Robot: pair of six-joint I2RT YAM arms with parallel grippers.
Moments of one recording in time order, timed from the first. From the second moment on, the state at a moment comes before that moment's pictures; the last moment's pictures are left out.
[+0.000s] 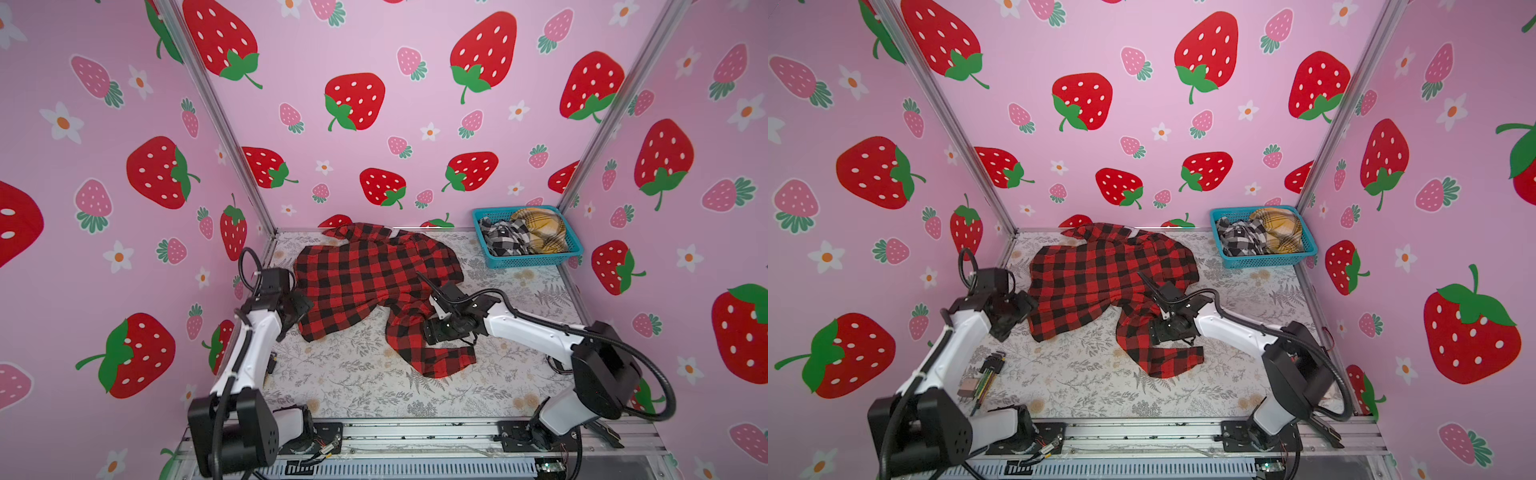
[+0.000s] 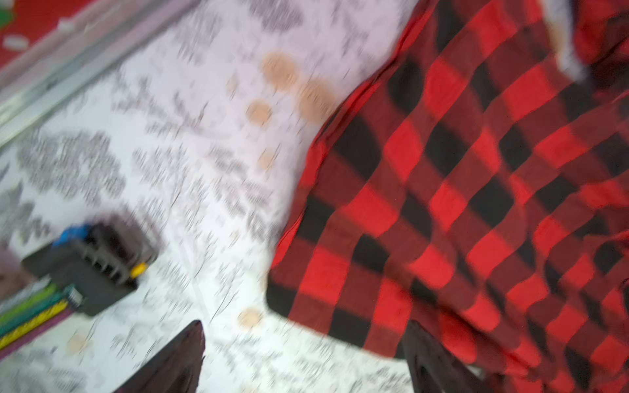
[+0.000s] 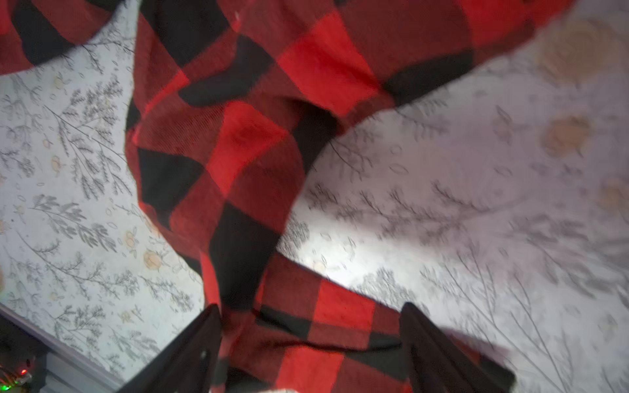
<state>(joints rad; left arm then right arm) 0.16 1.14 0.83 -0.84 -0.04 -0.74 0.87 1.52 1.01 -0.65 -0.04 0.45</state>
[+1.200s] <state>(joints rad) 0.26 1.24 0.60 -0.58 0.29 -1.00 0.89 1.63 1.05 -0.48 -0.22 0.50</state>
